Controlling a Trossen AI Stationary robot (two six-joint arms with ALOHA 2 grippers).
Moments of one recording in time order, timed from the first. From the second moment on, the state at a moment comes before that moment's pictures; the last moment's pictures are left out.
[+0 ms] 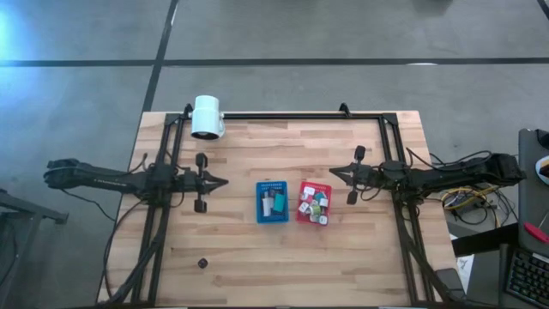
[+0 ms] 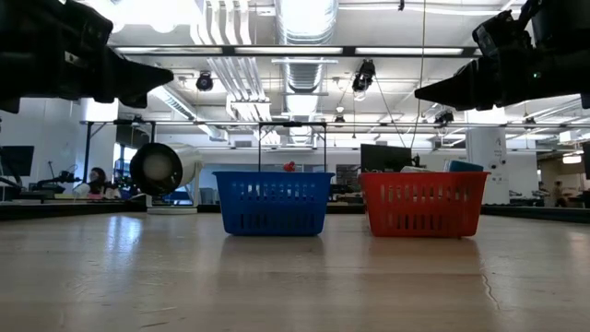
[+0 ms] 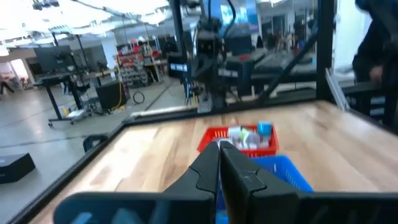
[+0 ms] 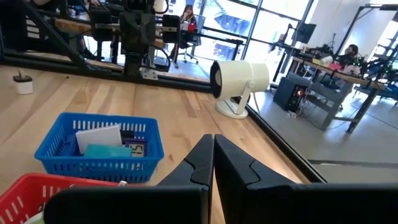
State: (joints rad) left arm -0.01 0.55 0.01 0.56 -0.03 0.17; right arm -0.03 0.79 0.10 0.64 0.21 -0.18
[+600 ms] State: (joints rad) left arm -0.01 0.55 0.04 0.53 -0.07 0.13; right arm -0.03 0.79 0.10 0.66 0.08 -0.07
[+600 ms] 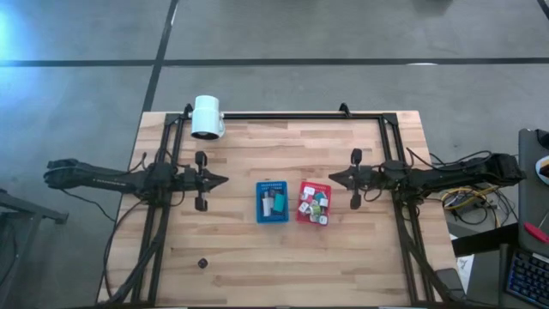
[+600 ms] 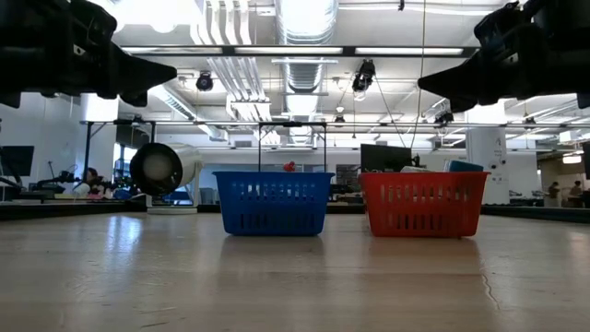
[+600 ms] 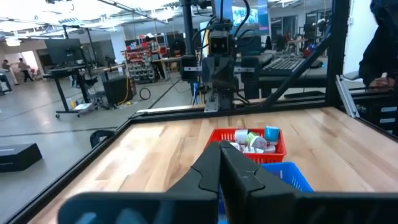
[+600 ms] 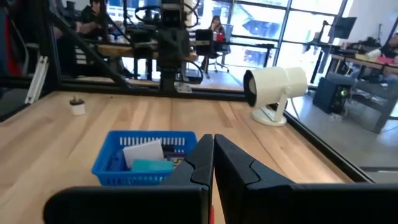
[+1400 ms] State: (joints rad) left arm -0.23 0.81 0.74 -0.53 -0.19 -0.19; right arm -0.03 0.79 0.10 0.68 0.13 -0.06
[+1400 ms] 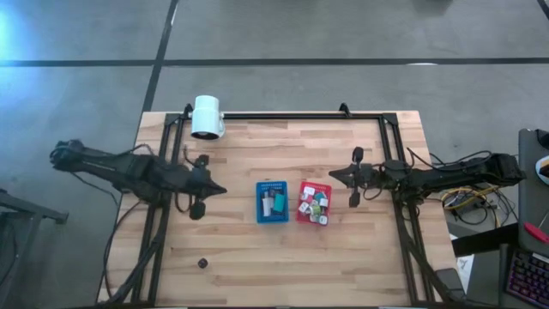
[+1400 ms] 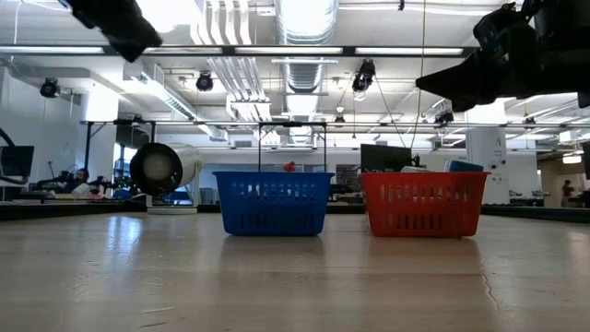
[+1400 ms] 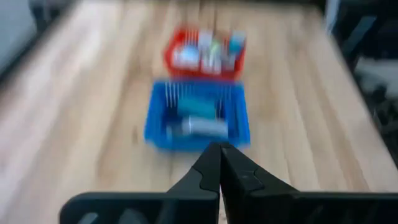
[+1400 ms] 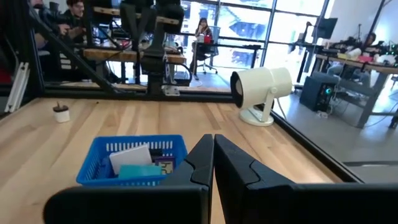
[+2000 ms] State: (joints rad) left arm -0.71 1.20 0.86 -0.83 -0.16 -0.83; right arm -0.03 0.79 0.10 0.64 0.13 -0.11
